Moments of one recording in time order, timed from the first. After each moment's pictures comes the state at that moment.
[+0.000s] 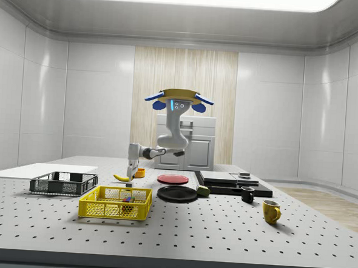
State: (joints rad) arm -1.17 -1.49 1.17 -2.84 -1.97 1.61 1.67
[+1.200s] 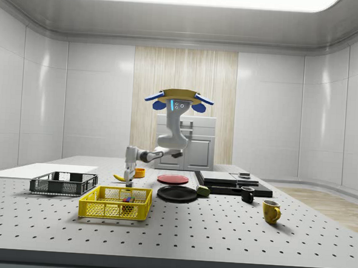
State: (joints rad) arm -1.26 -1.45 1.12 -2.73 -2.03 1.63 1.67
